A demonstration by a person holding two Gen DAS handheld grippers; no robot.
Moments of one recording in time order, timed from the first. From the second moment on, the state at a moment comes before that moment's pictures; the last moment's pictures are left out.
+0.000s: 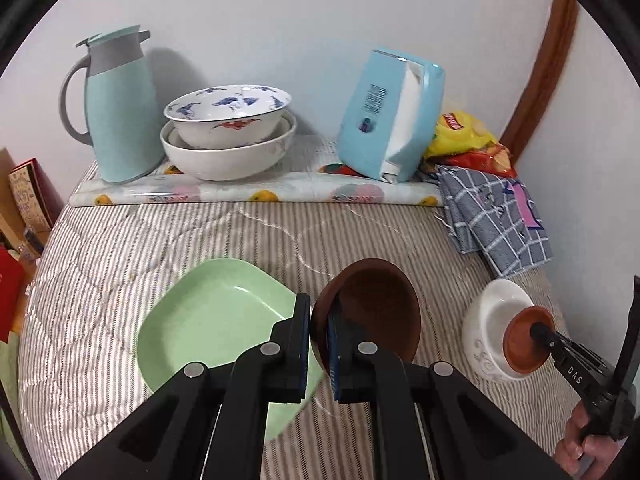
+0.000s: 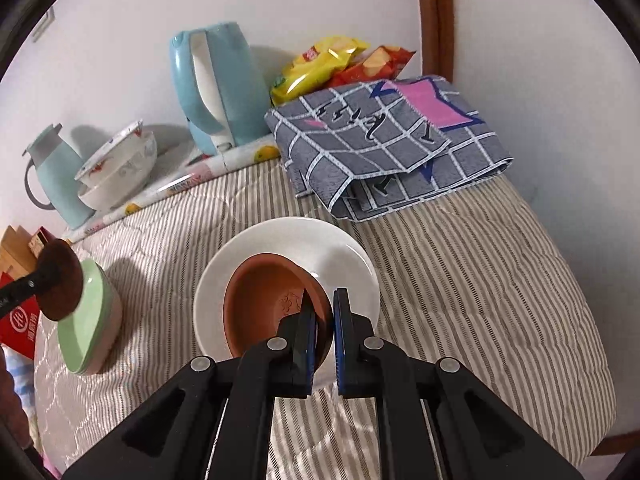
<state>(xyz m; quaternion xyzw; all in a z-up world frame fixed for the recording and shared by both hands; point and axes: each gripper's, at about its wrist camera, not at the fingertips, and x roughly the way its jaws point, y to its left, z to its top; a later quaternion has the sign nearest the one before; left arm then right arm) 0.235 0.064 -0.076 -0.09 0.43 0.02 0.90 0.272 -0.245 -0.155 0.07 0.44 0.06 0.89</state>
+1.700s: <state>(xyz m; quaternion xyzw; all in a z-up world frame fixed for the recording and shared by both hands) 0.246 0.116 -0.096 -0.12 0.45 0.03 0.89 0.314 -0.199 -0.195 -0.11 0.49 0.02 0.86</state>
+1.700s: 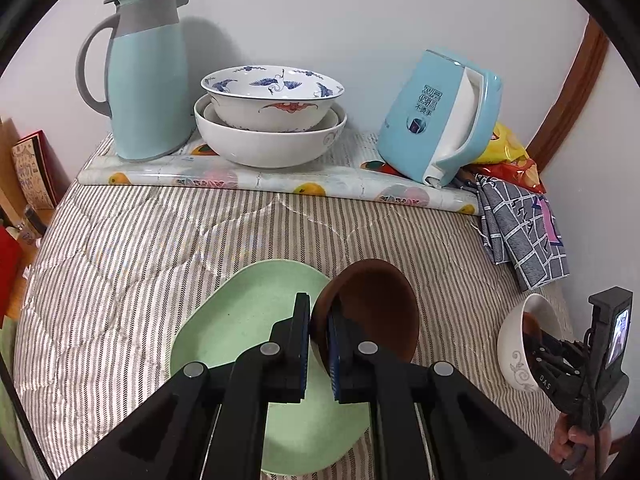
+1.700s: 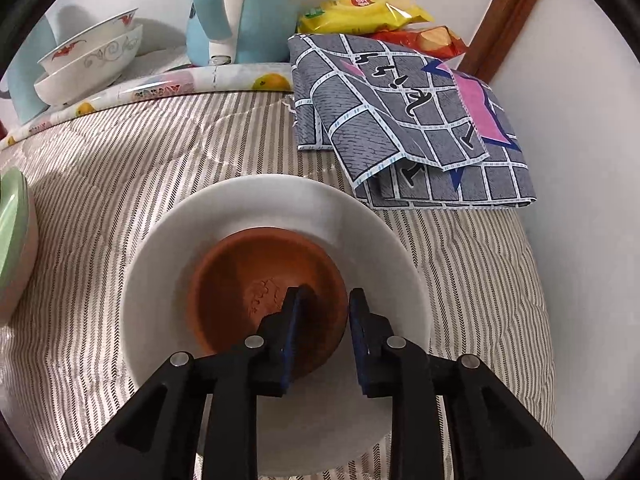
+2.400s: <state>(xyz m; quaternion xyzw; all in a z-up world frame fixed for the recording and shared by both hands) 0.205 0.063 -0.053 -0.10 0.41 0.00 0.90 0.245 -0.226 -0.133 -0.07 0.42 0.03 0.91</state>
